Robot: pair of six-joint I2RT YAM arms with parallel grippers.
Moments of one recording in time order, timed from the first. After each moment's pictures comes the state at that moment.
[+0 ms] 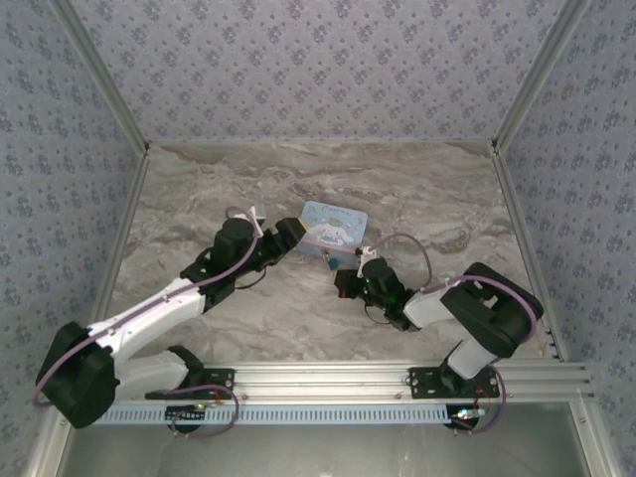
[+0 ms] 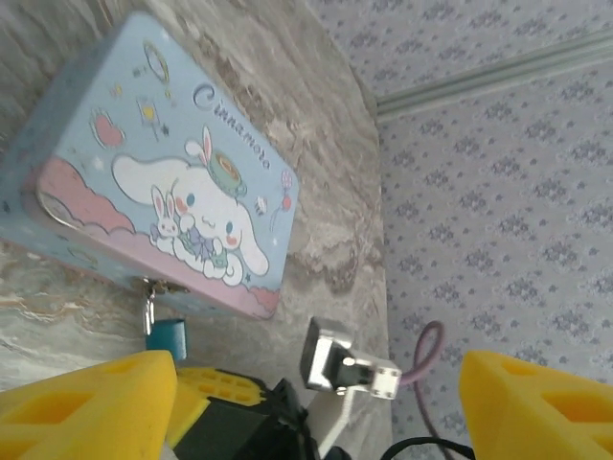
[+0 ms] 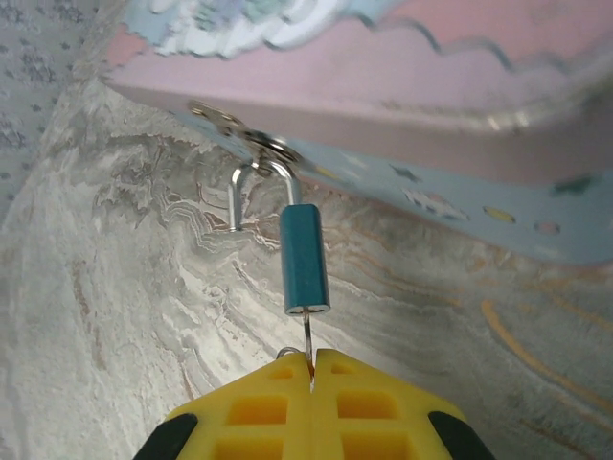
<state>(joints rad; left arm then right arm) -0.67 1.11 0.66 0.10 0.14 -1.17 0.77 1.60 0.35 0.75 -0.03 0.80</state>
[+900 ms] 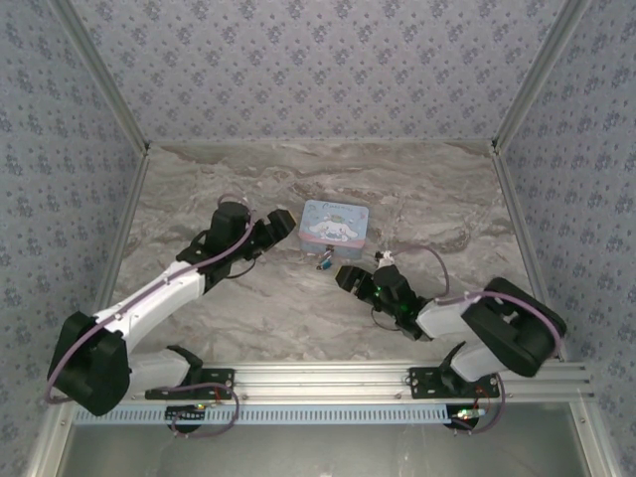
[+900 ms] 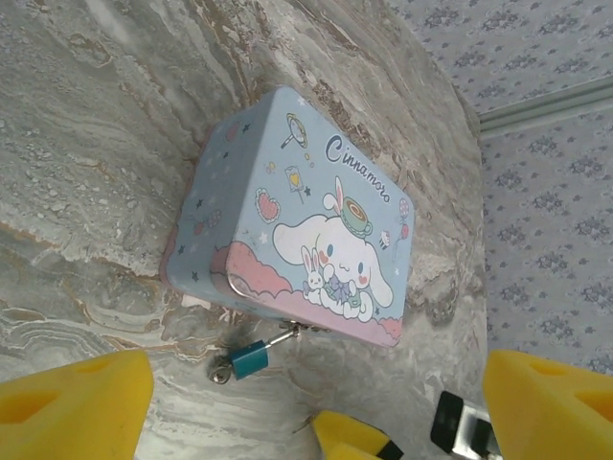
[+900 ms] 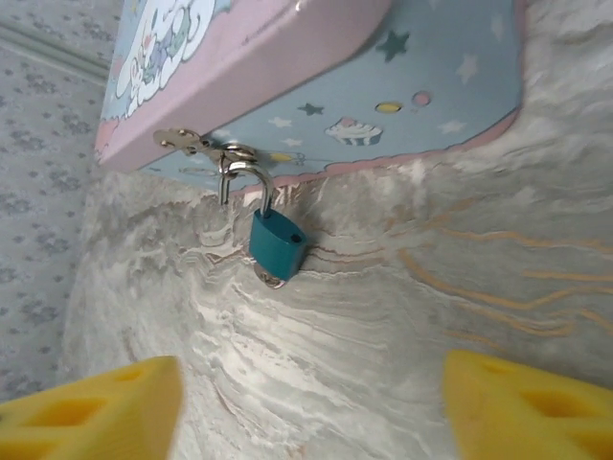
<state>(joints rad) -0.53 1.22 0.77 -0.09 0.17 -1.00 0.77 1.41 0.25 0.68 0.06 1.02</state>
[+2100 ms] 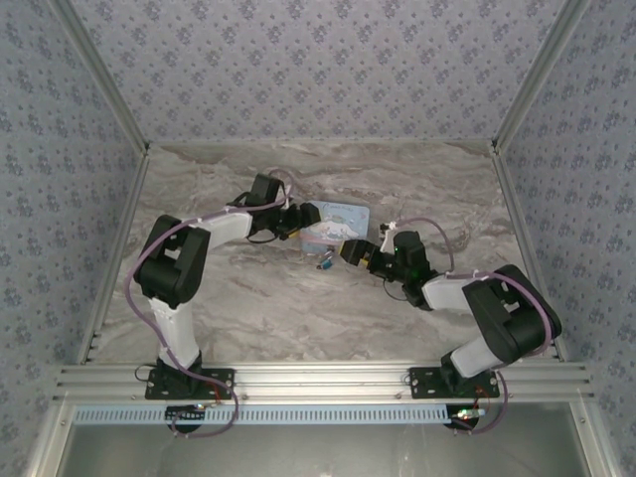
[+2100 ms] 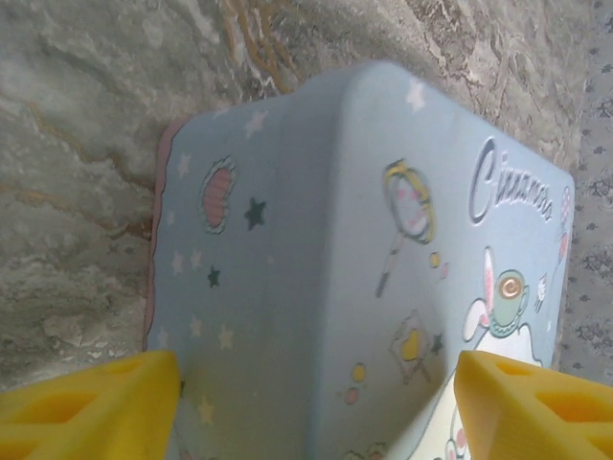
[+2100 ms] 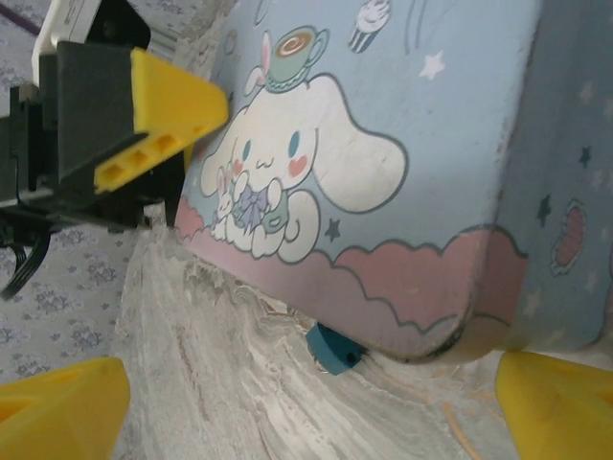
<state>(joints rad) -0.45 1.93 1.19 -0.11 0.53 -0.74 0.44 1.51 0.42 0.65 -0.42 0.85</state>
